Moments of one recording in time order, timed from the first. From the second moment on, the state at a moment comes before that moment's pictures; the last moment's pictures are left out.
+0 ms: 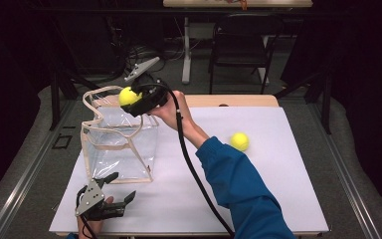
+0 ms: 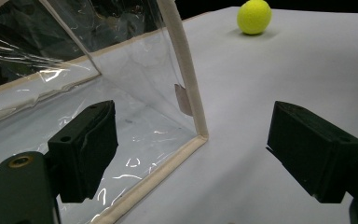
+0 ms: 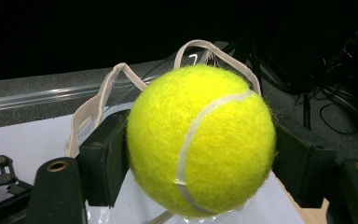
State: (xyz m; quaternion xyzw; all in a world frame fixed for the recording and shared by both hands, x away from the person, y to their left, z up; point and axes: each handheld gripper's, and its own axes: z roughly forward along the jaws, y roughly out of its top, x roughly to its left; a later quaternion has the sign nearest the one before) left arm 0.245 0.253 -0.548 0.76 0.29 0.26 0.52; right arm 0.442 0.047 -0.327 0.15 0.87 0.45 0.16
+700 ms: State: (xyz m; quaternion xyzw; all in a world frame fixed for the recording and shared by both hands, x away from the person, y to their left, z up) left arm 0.246 0.253 -0.548 0.76 0.29 0.26 0.52; right arm 0.447 0.068 -0.338 0.14 0.88 0.44 0.15
